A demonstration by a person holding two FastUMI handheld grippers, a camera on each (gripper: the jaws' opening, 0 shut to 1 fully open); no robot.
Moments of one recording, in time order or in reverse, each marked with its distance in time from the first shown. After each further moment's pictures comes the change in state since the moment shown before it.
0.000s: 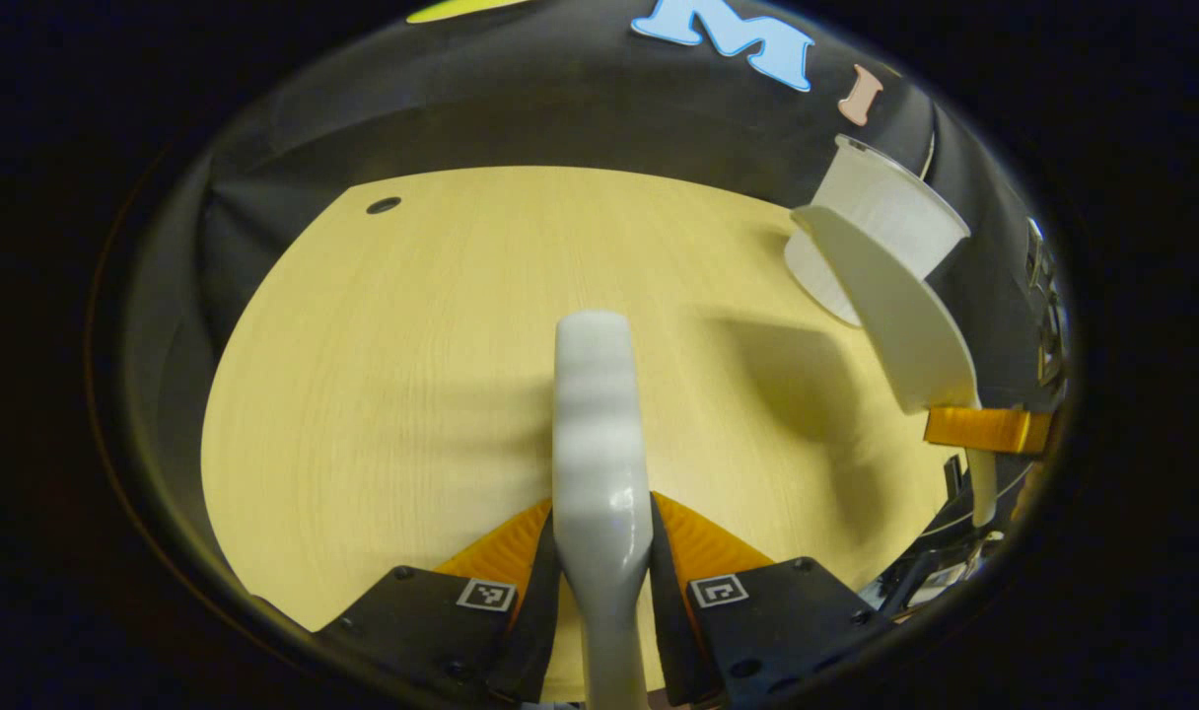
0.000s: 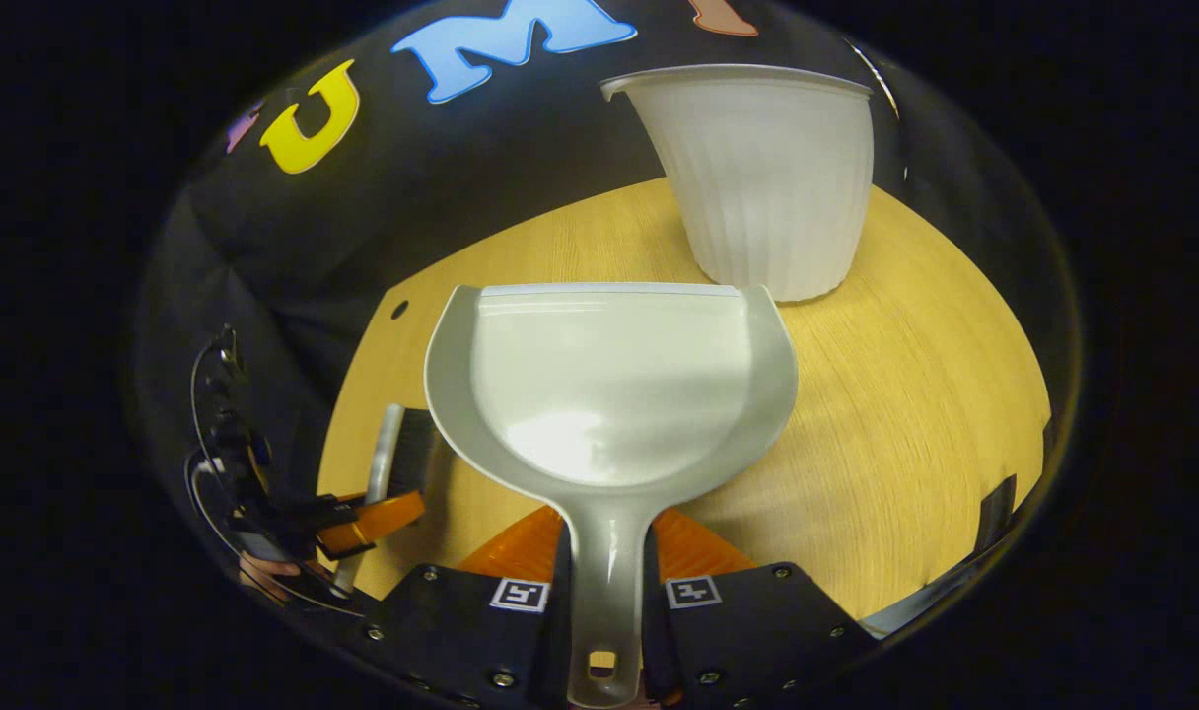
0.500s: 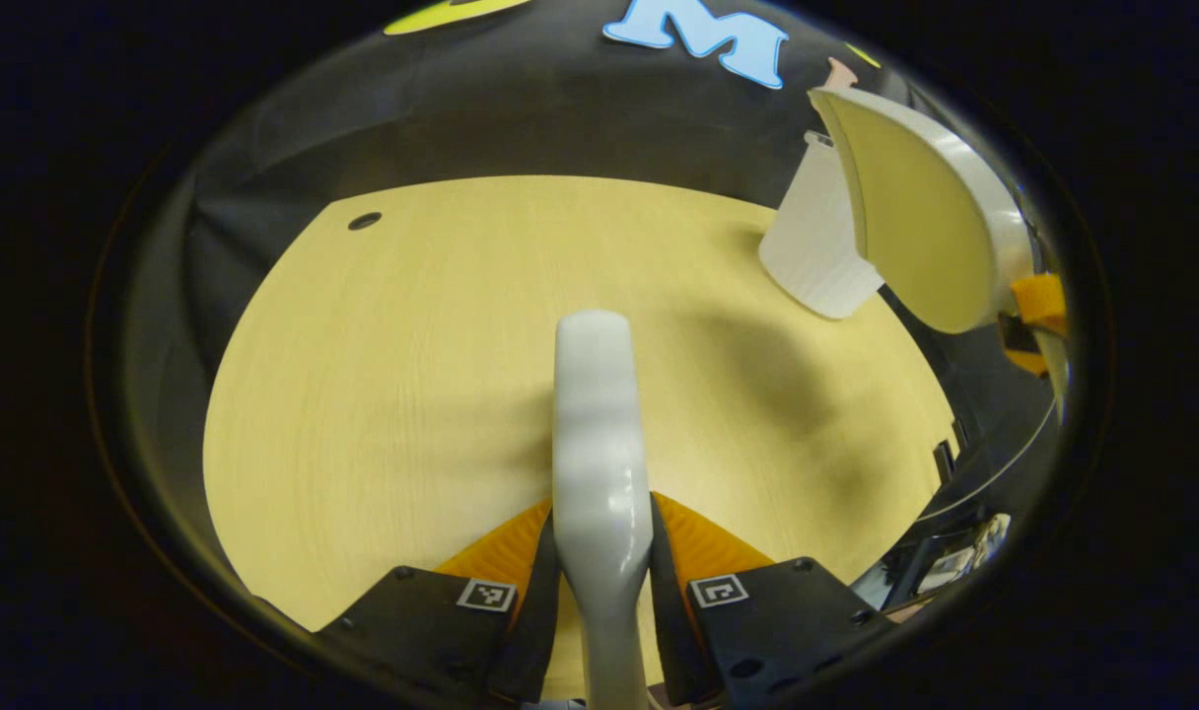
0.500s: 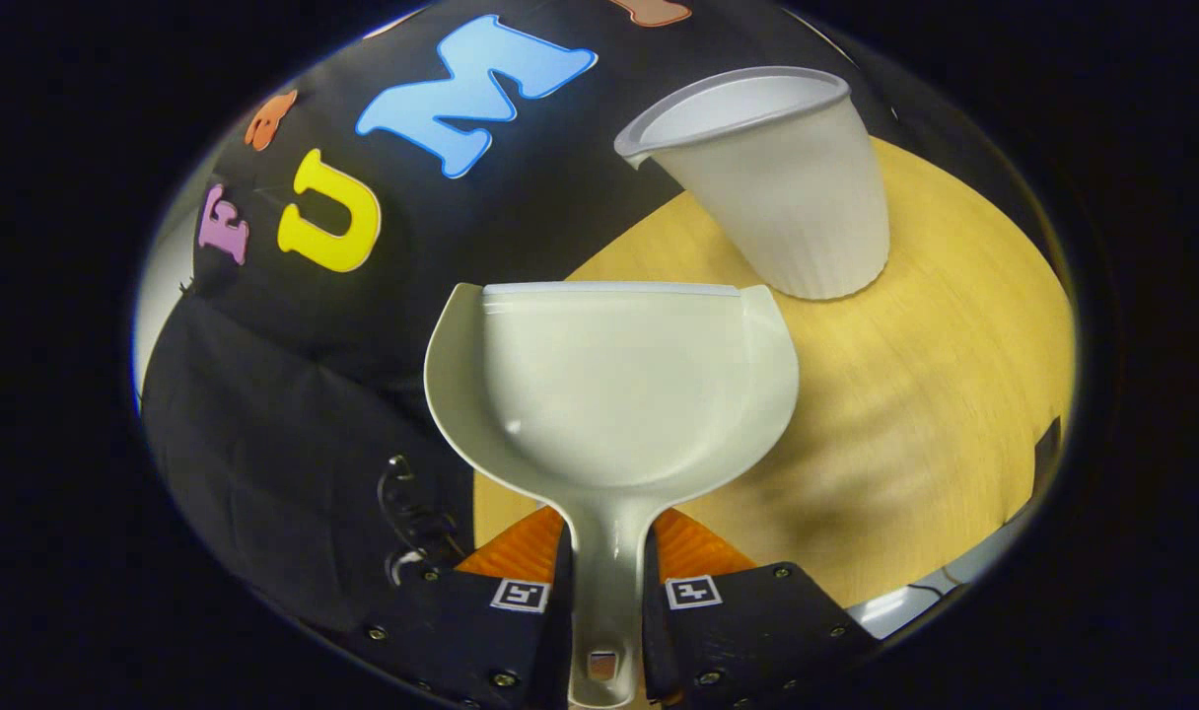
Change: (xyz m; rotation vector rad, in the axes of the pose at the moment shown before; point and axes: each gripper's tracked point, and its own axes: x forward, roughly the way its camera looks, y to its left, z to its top) left arm -0.013 -0.008 -0.001 0.041 -0.010 -0.047; right arm -0.058 0.066 0.051 0.246 -0.003 0.288
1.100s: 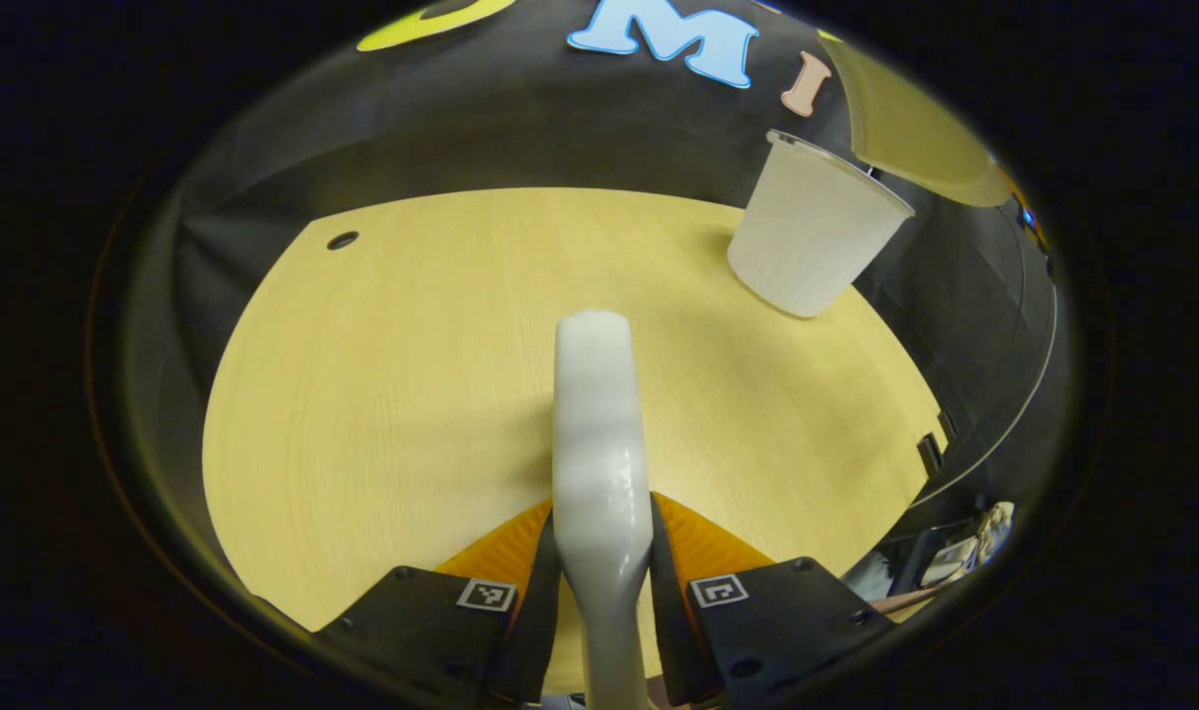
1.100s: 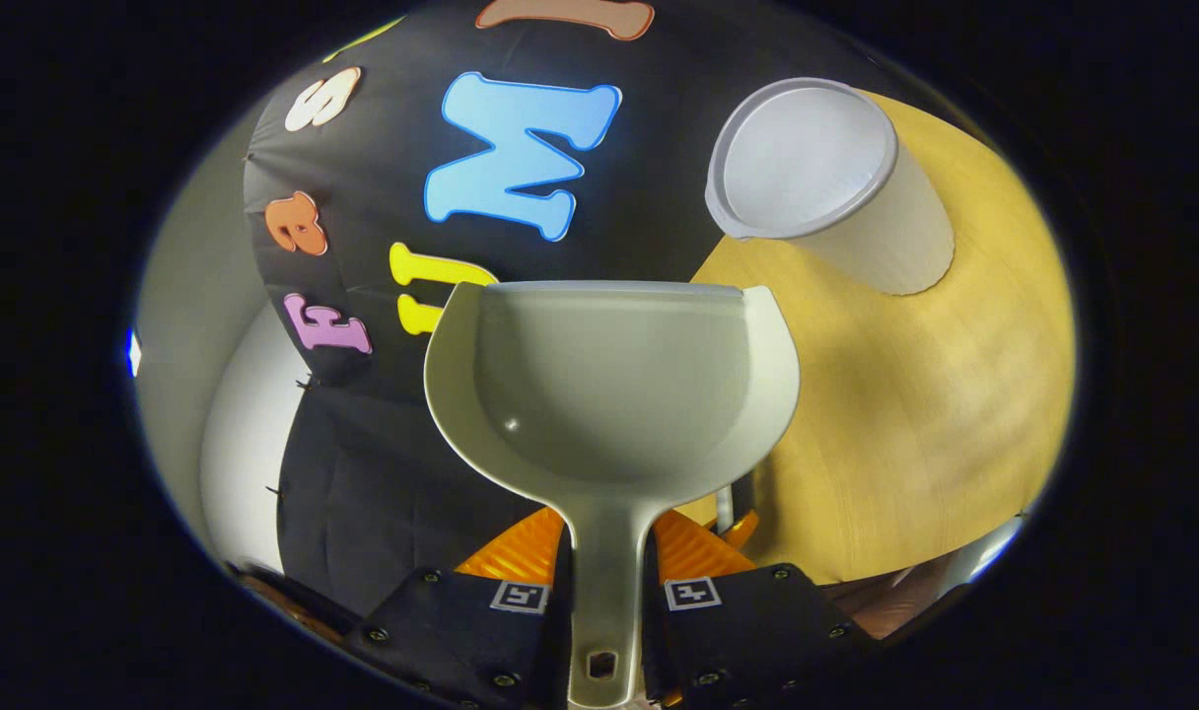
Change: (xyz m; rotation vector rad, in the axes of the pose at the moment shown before) left arm -0.007 -0.028 0.005 0.054 -0.025 -0.036; right arm -0.074 0.091 0.037 0.256 0.064 0.434
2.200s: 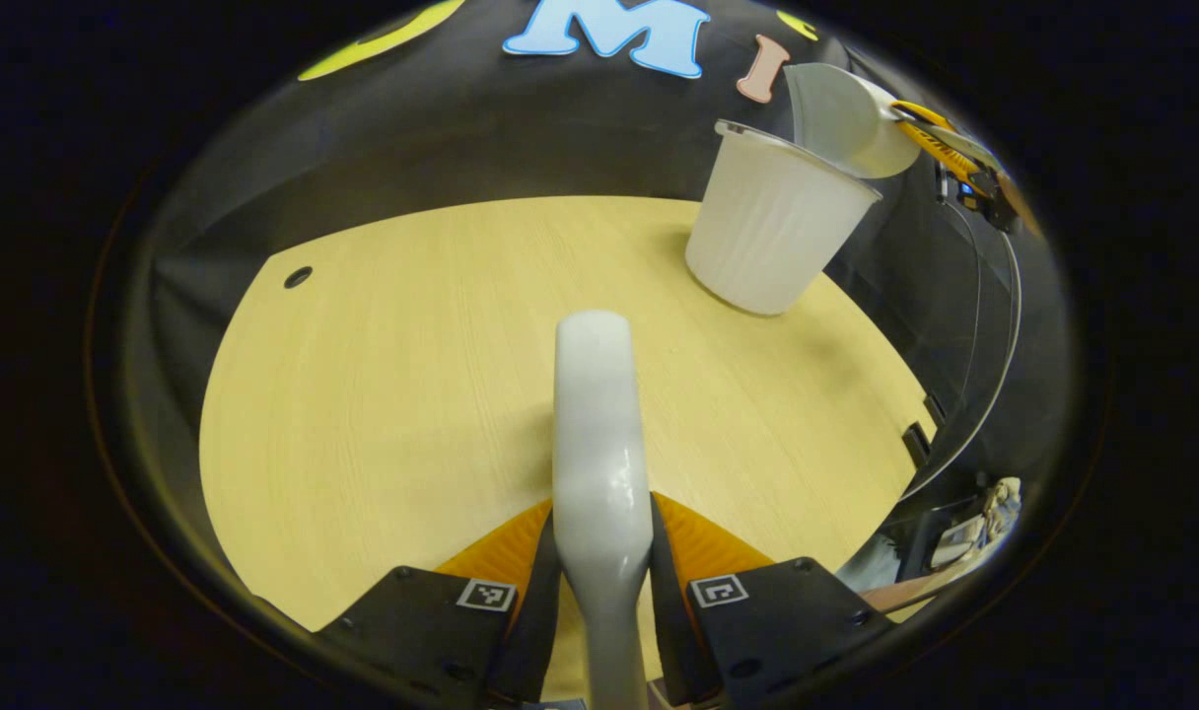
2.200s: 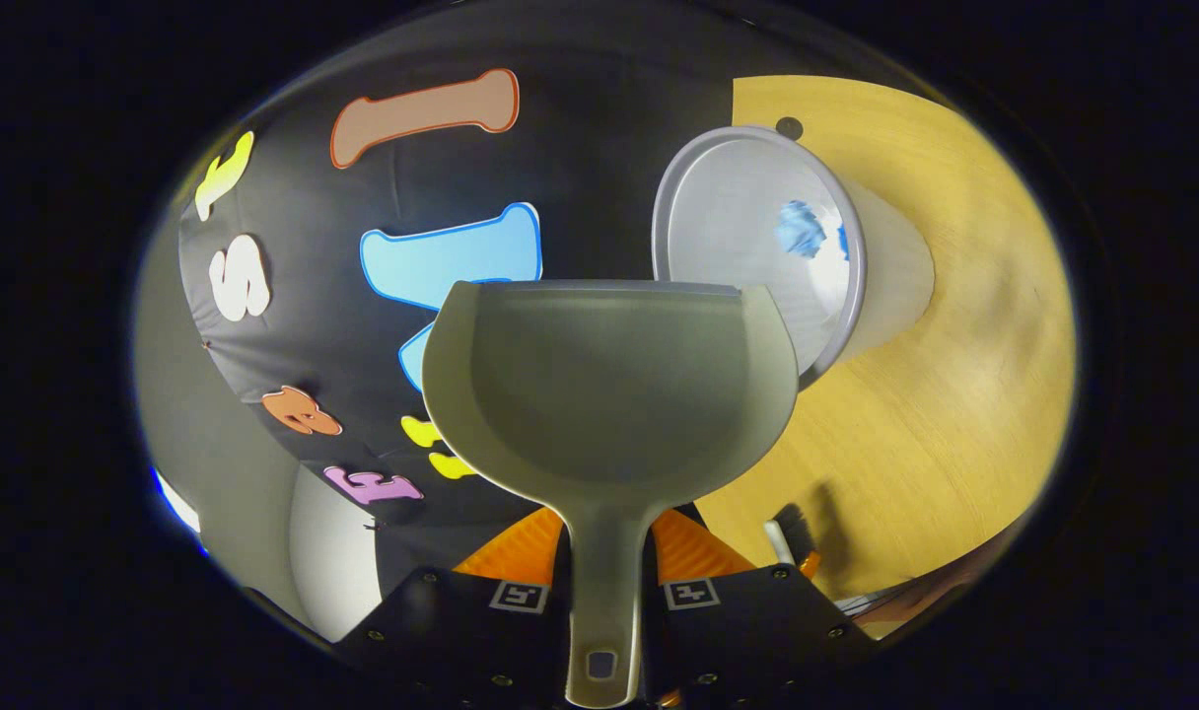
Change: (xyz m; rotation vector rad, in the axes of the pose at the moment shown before) left arm 0.004 -0.049 0.021 0.085 0.012 -0.047; right arm -0.010 0.034 0.095 0.409 -0.193 0.131
